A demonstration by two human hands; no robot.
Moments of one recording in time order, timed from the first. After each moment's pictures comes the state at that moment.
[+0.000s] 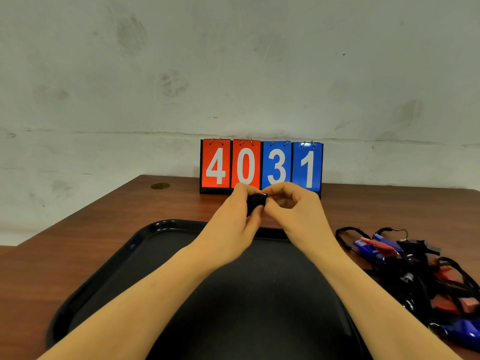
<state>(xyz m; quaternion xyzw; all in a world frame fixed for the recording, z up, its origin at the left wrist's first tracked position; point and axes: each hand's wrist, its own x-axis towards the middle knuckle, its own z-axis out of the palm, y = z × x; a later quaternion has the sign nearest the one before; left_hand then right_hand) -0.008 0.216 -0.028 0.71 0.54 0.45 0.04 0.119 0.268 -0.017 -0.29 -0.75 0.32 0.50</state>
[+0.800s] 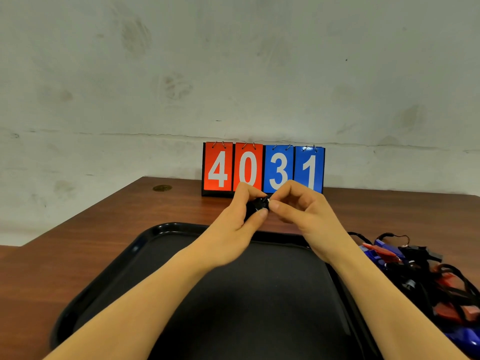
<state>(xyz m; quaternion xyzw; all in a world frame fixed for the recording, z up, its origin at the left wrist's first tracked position) -0.014 0.213 -0.023 0.72 0.49 0.46 0.14 0.136 0.272 -0.007 -0.17 -0.78 0.40 0.44</state>
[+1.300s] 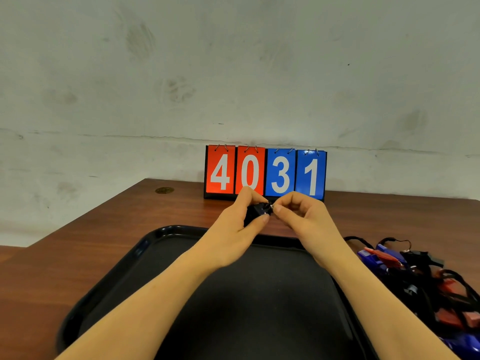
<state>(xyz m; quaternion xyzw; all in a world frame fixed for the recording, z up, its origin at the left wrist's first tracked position) -0.018 0.216 -0.023 0.71 0.51 0.47 0.13 0.128 0.276 -0.013 -0.27 -0.76 0.36 0.46</state>
